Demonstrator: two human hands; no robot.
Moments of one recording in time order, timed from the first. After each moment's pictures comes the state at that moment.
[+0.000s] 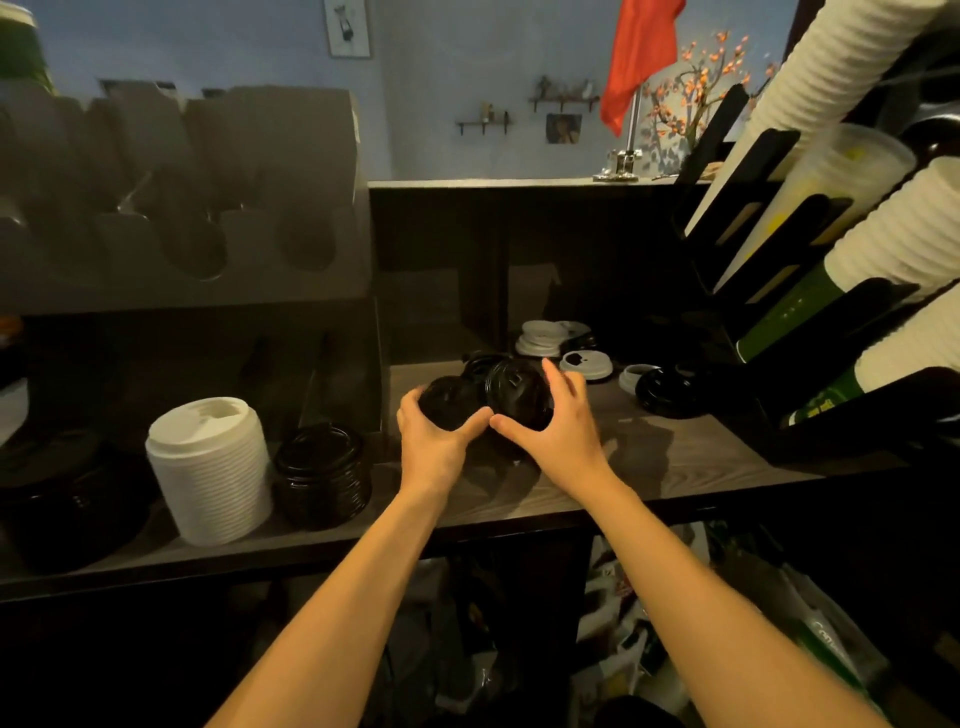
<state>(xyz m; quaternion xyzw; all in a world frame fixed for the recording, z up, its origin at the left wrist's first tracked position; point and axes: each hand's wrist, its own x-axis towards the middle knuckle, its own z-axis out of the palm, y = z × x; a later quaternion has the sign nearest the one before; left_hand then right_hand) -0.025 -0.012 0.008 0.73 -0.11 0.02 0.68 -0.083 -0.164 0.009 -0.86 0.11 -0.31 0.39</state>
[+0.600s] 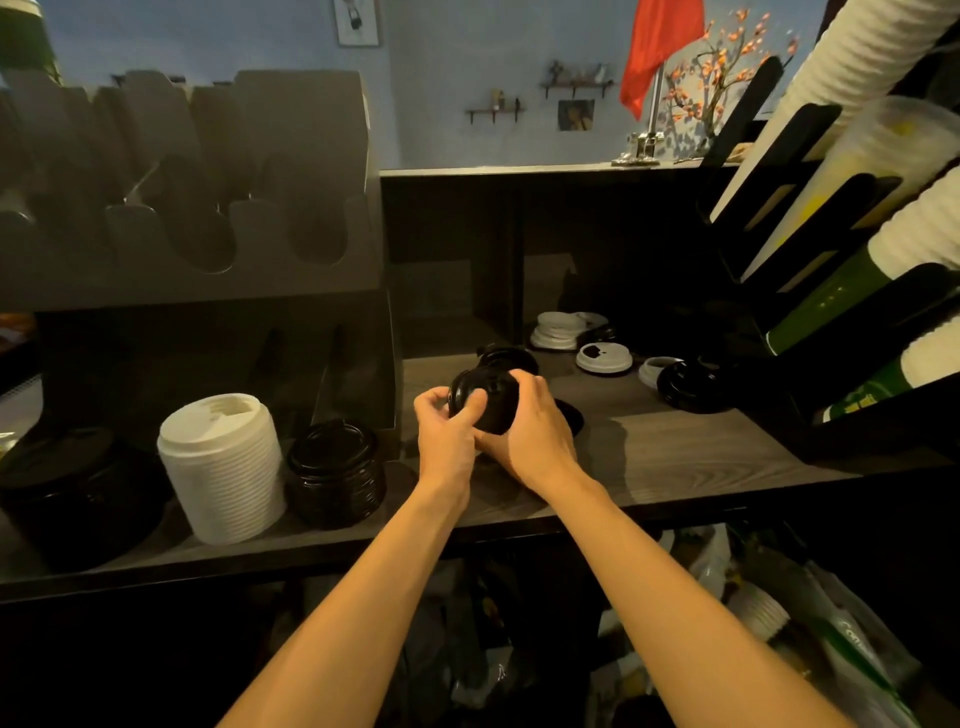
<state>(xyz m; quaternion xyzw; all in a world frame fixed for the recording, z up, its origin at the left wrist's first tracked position) -0.026 -0.019 0.010 0.58 -0.06 -0.04 0.81 -0.053 -0.122 0.007 -0.90 0.13 -0.24 0.33</state>
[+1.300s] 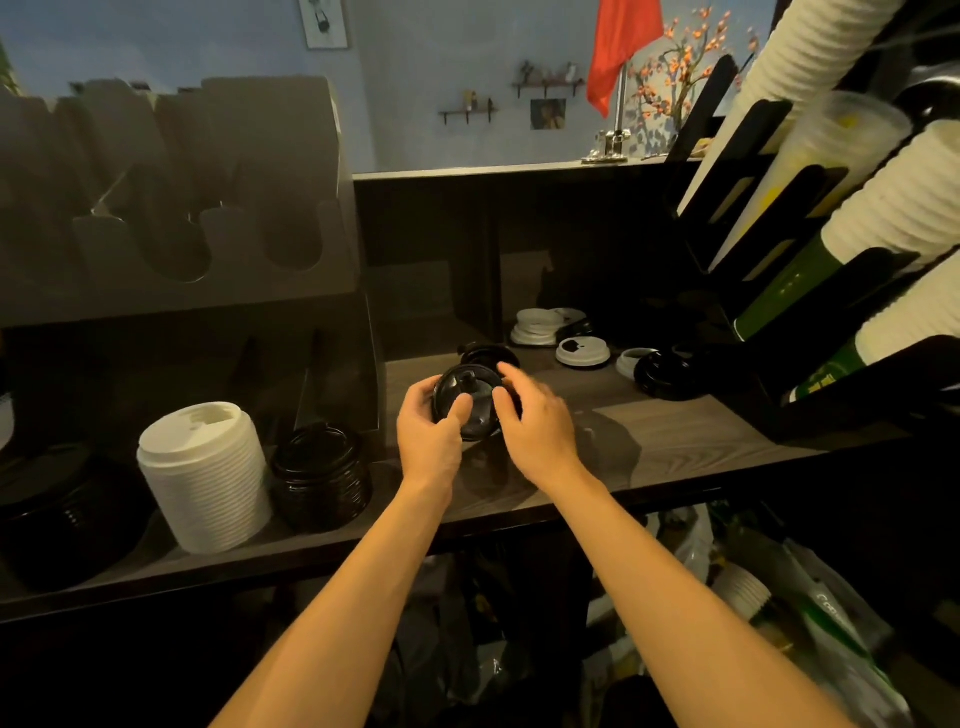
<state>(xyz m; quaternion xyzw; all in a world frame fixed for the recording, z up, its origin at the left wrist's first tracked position) -0.023 -0.015 0.005 0.62 -0.13 0.03 0.77 -0.067 -0.136 0.002 -0.87 0.10 -0.34 0.34</state>
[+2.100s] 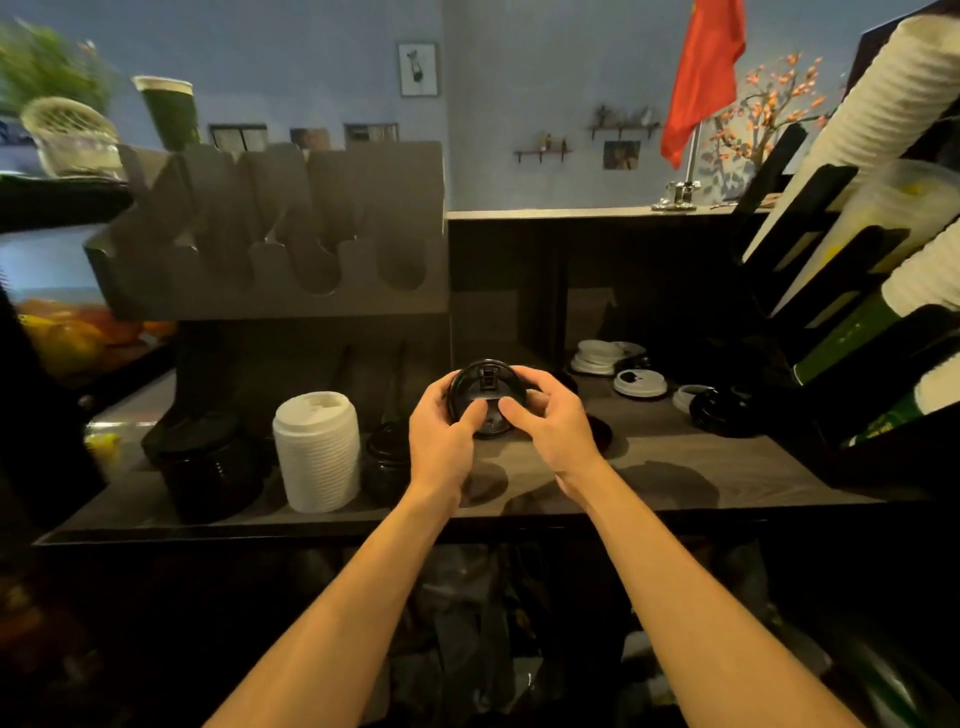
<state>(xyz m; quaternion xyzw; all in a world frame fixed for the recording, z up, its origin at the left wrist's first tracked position) -0.061 0.059 0.047 0.64 -0.15 0.11 0.75 -0.088 -0.078 0.048 -0.71 -0.03 -0.24 0.66</state>
